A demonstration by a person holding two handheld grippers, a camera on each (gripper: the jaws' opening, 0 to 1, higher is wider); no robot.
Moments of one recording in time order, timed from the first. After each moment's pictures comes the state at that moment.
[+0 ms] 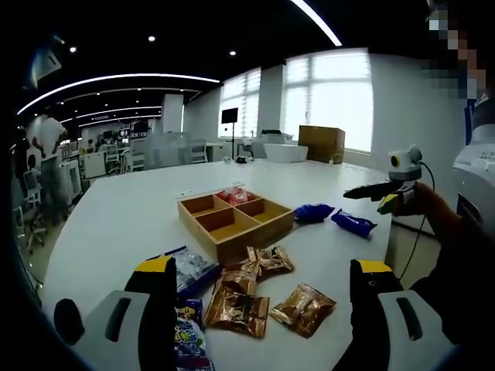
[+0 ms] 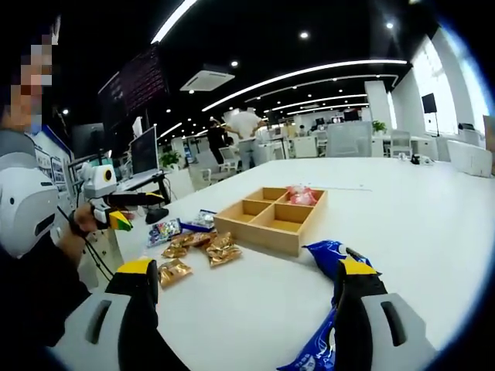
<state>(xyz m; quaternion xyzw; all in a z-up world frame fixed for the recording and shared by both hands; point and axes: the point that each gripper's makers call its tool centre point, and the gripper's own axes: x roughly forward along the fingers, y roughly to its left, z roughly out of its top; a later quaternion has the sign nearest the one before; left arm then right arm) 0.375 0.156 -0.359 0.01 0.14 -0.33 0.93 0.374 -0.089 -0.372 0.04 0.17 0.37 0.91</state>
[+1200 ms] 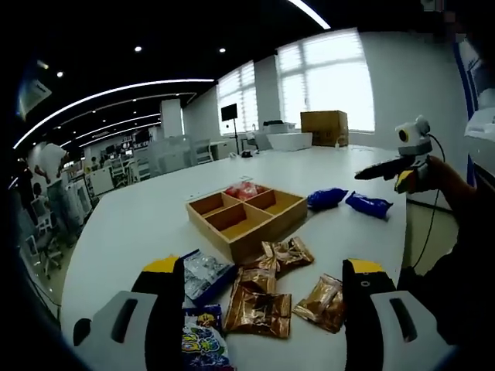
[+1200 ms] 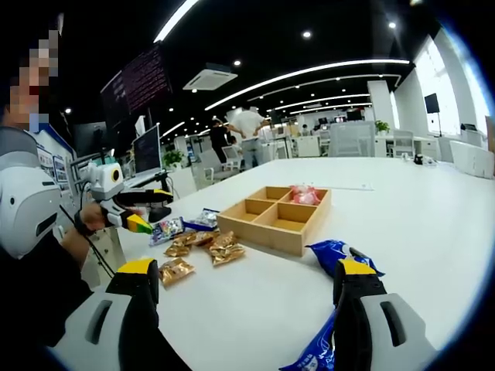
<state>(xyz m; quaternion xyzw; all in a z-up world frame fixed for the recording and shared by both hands) 0.398 0.164 -0.370 0.10 0.14 -0.30 0.94 0.371 -0.085 -0.373 0.04 0.17 0.38 0.91</state>
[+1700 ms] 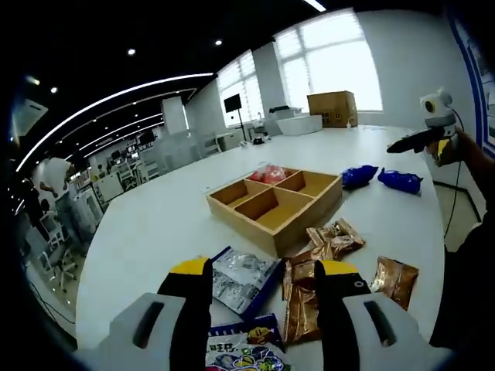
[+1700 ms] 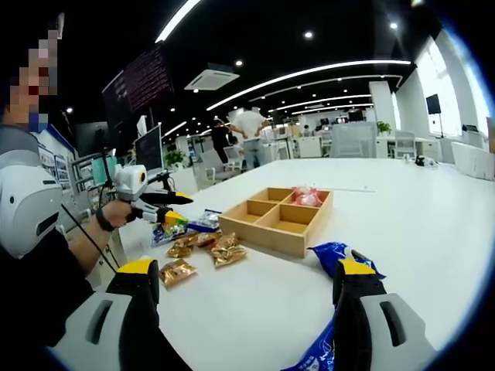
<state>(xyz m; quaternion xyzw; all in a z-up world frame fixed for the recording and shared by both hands) 0.461 0.190 -0.405 0.14 0.16 -0.29 0.93 0.371 -0.082 -0.370 0.03 0.17 0.38 0.91</state>
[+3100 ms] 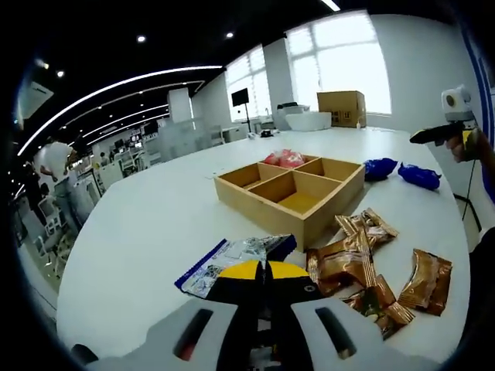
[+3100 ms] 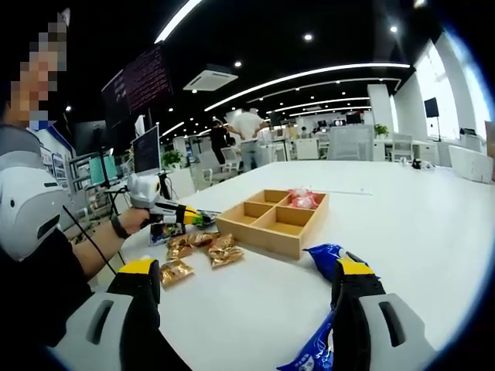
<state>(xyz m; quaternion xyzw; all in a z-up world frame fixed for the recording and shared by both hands) 0.488 0.200 -0.427 0.11 0.16 -0.27 0.94 0.371 -0.089 -0.368 0.03 0.17 0.37 0.91</state>
